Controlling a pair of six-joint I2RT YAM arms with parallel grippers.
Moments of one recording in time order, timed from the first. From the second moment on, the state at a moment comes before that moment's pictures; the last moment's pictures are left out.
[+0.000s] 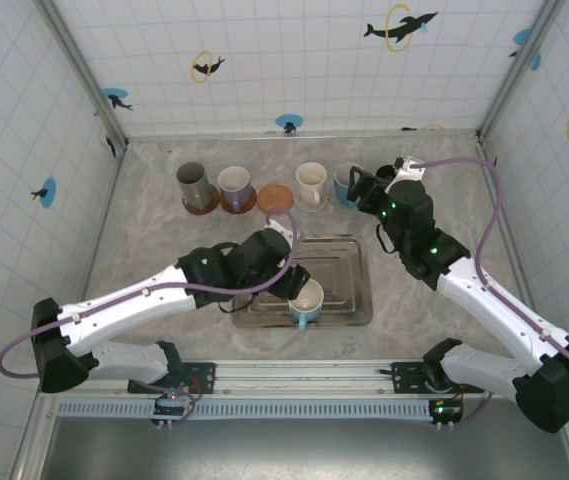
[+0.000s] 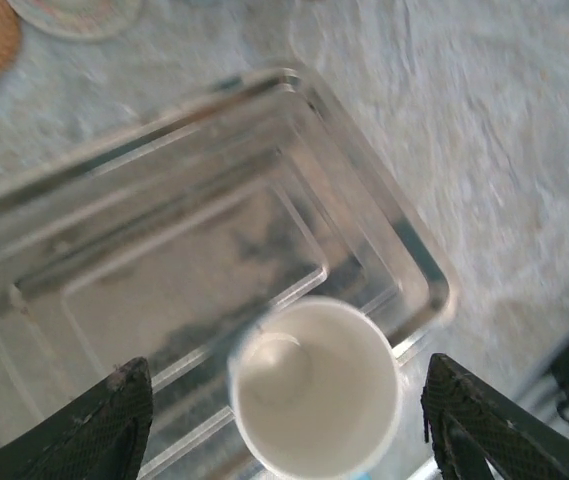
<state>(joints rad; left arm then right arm) -1.13 1.22 1.09 -0.73 -0.11 -0.51 0.61 1.09 0.90 -0.05 0.34 0.61</state>
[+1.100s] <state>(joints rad) -1.29 1.32 0.85 -0.61 -0.08 -0.74 0.60 1.10 0.90 -0.05 0.33 0.62</state>
